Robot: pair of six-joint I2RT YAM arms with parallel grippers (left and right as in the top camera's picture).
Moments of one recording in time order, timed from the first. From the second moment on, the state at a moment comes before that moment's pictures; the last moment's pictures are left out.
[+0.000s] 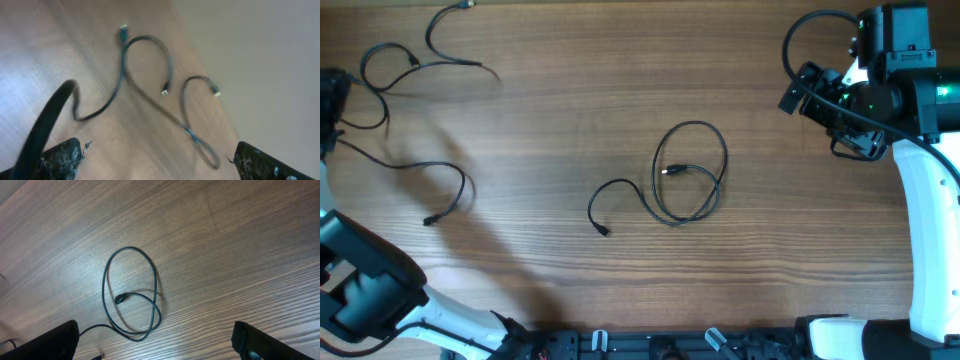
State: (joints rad) left arm 0.76 1.89 1.52 -0.36 0.42 -0.53; right arm 0.07 1.52 1.78 -1.40 -0.04 0.56
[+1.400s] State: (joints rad) left arm 0.55 1.59 1.48 -1.17 -0.01 -0.33; right arm 0.07 1.52 1.78 -1.41 -0.09 0.53
